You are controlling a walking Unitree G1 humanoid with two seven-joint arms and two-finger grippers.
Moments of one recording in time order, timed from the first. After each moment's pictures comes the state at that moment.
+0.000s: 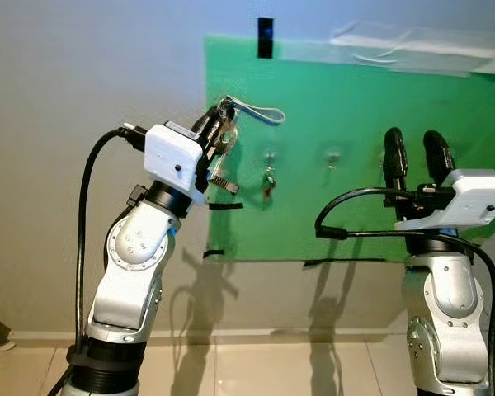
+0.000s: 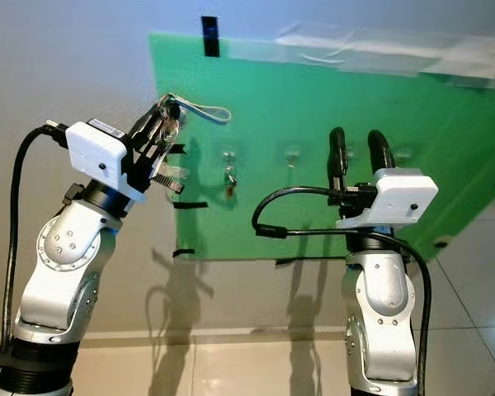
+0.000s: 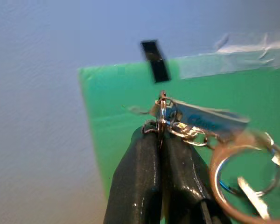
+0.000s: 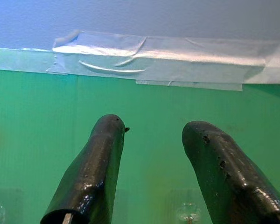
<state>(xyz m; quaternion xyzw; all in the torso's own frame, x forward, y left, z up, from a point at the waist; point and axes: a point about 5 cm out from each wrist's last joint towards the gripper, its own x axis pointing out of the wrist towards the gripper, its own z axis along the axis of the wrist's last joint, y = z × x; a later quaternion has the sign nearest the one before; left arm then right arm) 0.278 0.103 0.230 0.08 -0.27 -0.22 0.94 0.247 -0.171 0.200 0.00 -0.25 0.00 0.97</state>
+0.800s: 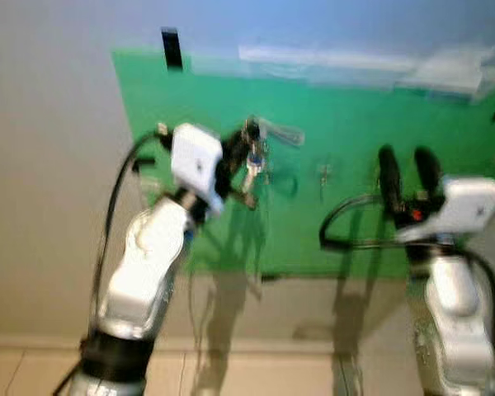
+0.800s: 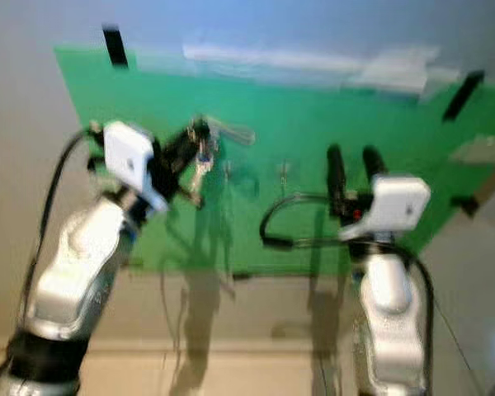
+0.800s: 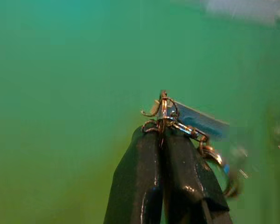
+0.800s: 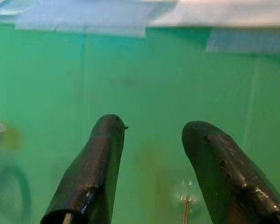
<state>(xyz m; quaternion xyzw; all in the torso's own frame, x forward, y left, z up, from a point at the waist) 0.291 0.100 0.204 0.01 -0.13 -0.30 0.95 0.252 -0.170 0.181 0.00 -0.19 0.04 0.98</state>
